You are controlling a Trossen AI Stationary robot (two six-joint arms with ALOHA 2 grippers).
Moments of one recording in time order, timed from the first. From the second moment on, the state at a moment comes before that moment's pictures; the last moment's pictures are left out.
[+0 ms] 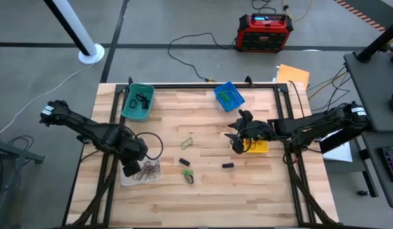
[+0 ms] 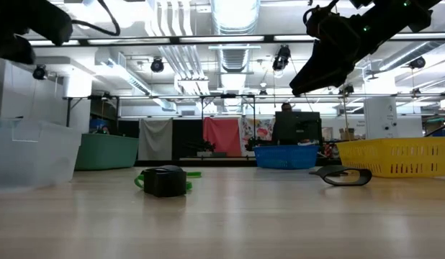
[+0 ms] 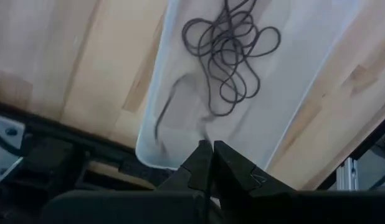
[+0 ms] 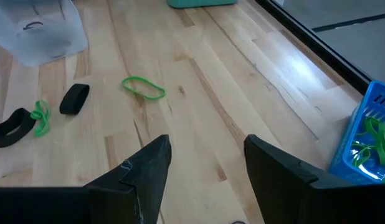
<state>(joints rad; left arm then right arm) -0.39 1.14 0.96 -1.33 0.17 -0.89 0.07 1.16 0.63 -0.08 0.34 0.23</state>
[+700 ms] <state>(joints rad) -0.39 1.33 0.90 -1.05 0.12 -0.70 0.07 1.16 0.63 -0.07 0.34 0.23</state>
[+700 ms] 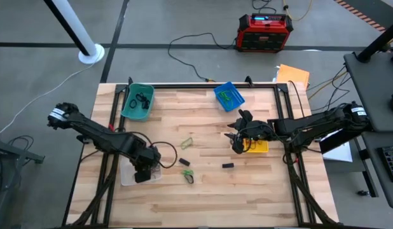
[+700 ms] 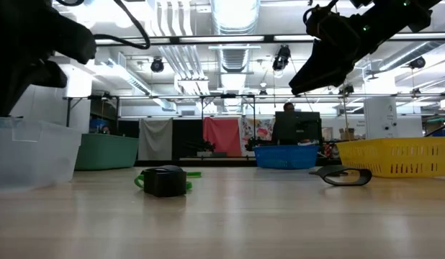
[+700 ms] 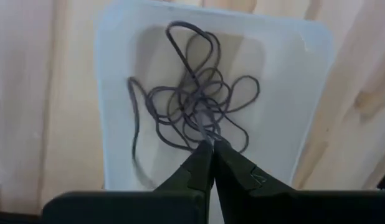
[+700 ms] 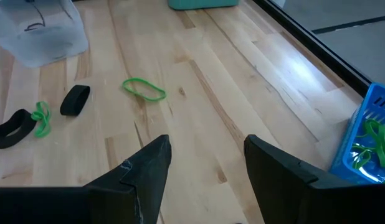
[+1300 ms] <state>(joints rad) -0.39 1.30 0.93 -0.96 -0.09 -0.64 0.07 1.16 0.63 -0.06 0.34 0.23</state>
